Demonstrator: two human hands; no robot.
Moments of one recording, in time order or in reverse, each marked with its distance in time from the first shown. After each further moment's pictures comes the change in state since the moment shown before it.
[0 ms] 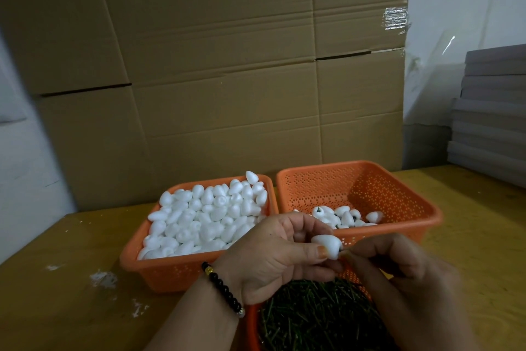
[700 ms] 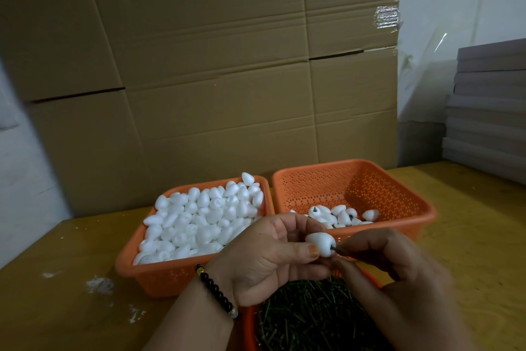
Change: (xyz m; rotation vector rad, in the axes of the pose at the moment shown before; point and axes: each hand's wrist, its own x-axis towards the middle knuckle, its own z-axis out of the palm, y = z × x) left_hand 0.002 -0.001 -0.005 -0.081 -0.024 -0.028; right_hand 0.001 -0.003 0.000 0.042 -0.023 -0.006
